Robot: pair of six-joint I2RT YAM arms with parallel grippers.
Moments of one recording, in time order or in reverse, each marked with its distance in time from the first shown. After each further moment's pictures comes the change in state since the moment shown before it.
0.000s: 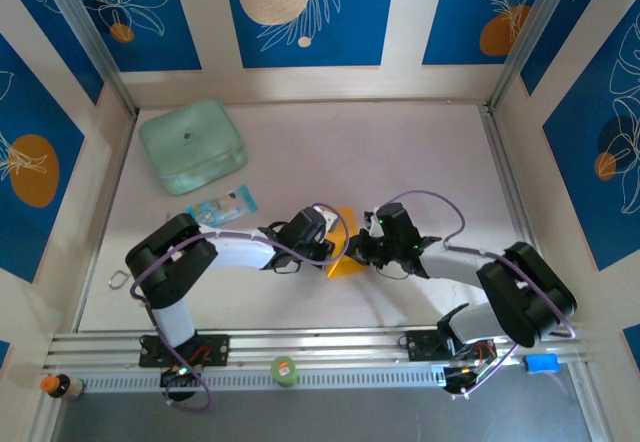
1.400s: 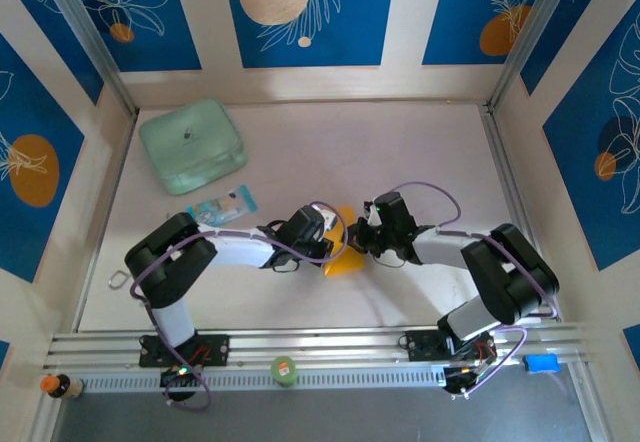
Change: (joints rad) left arm 0.008 0.000 0.000 -0.005 0.008 -0.007; right arm -0.066 0.132 0.083 0.019 0.005 -0.012
